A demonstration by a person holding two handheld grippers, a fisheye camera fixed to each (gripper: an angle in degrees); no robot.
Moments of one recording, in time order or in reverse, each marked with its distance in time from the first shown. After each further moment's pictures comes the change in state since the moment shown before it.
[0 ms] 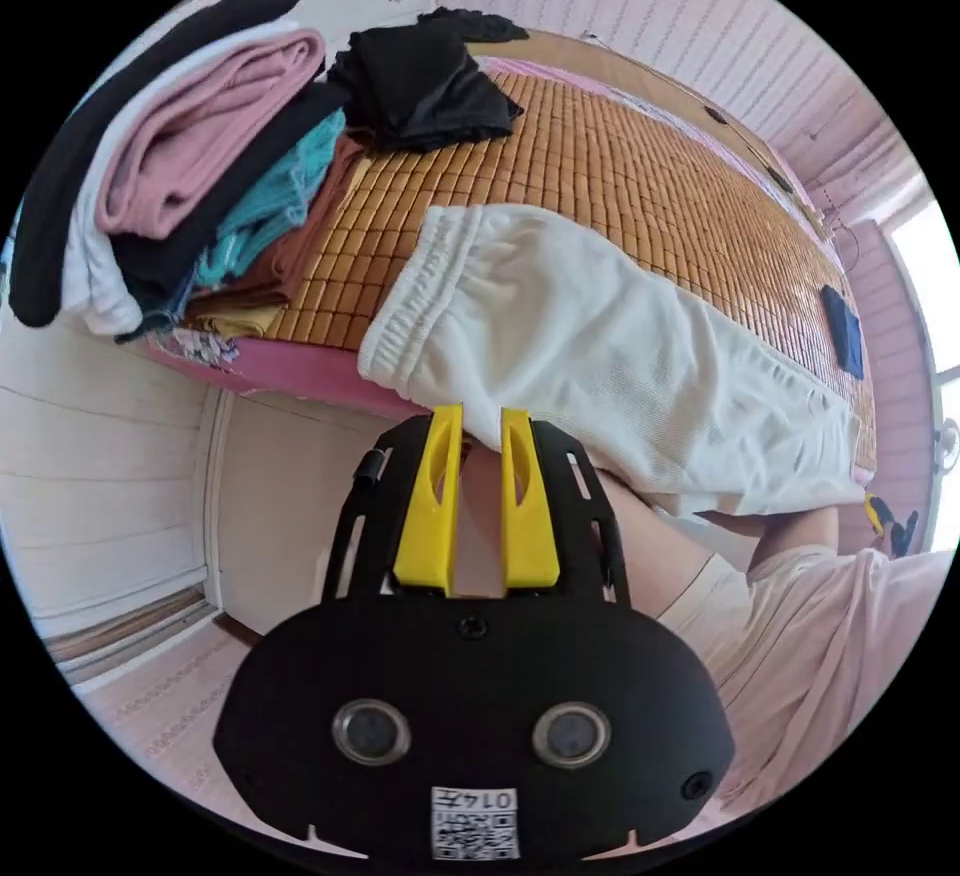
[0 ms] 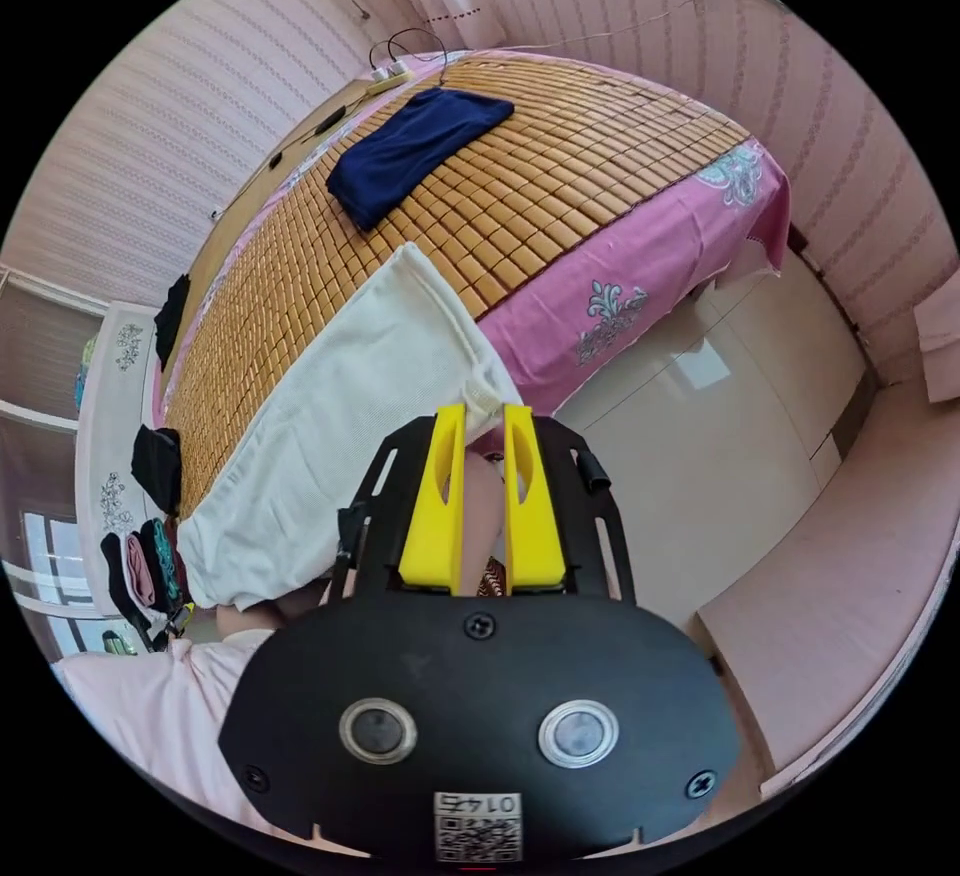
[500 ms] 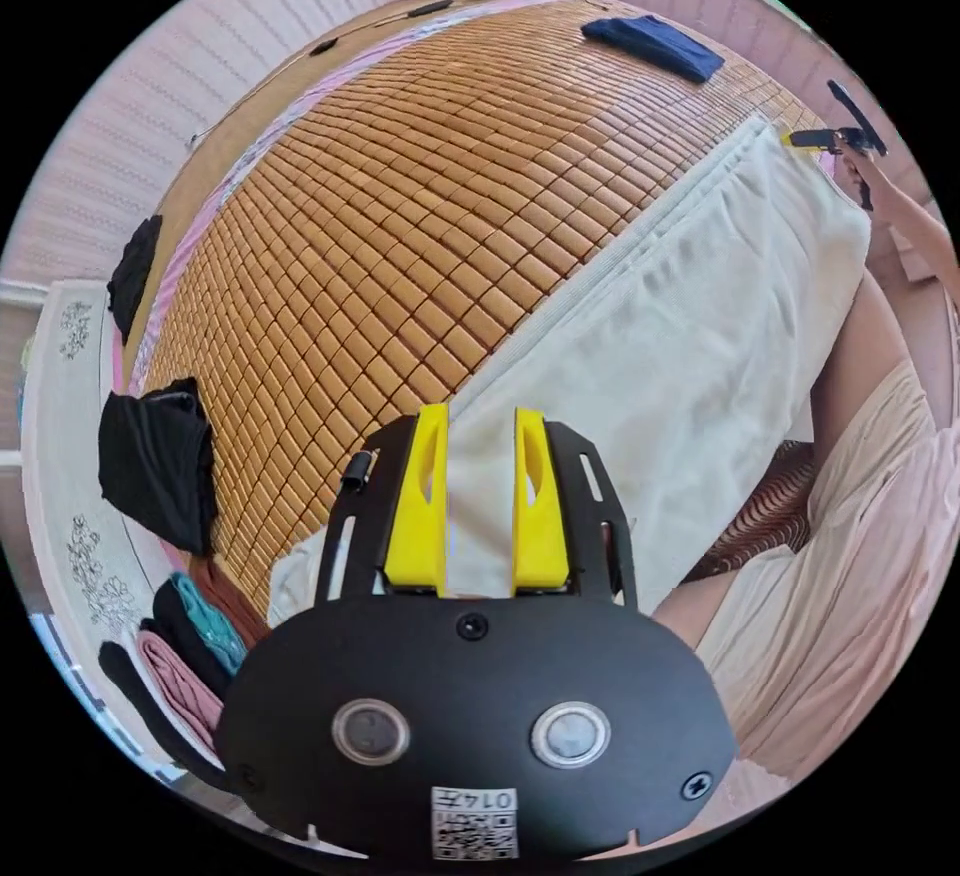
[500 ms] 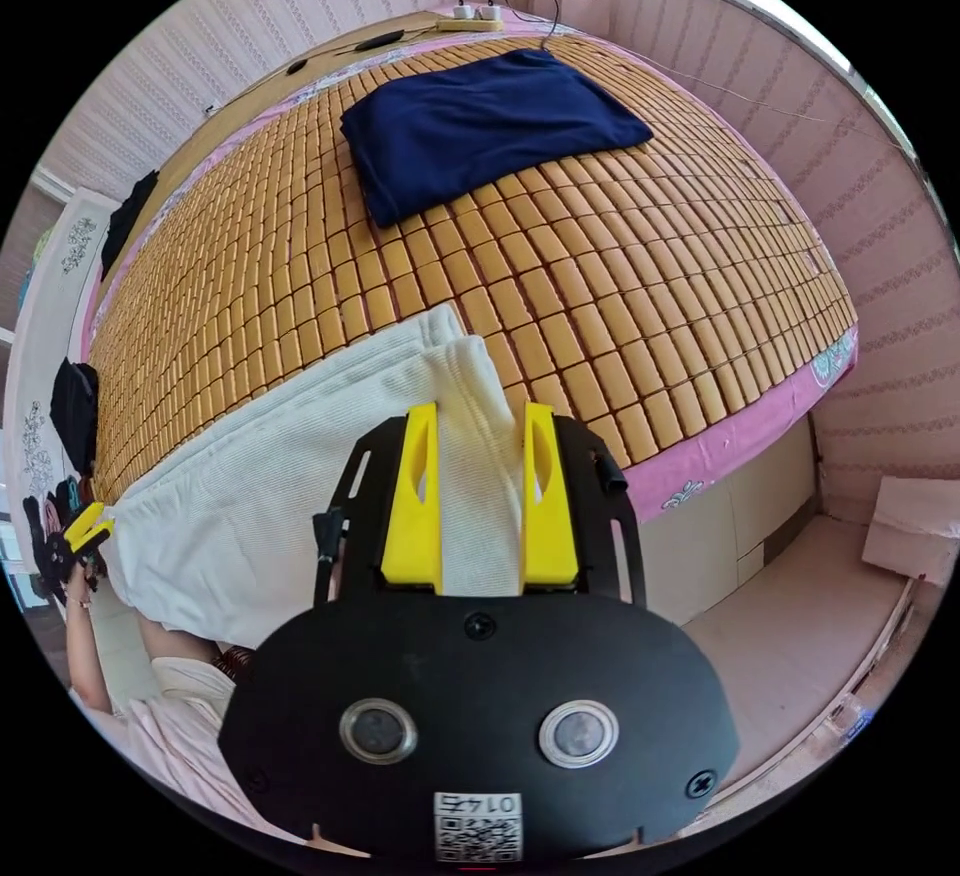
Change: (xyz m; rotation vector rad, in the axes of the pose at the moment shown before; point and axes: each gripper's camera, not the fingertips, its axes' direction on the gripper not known) left arm 0.353 -0.124 0.062 -0.068 -0.150 0.943; right arm -0.111 -0.103 0.135 -0.141 0.207 -0.250
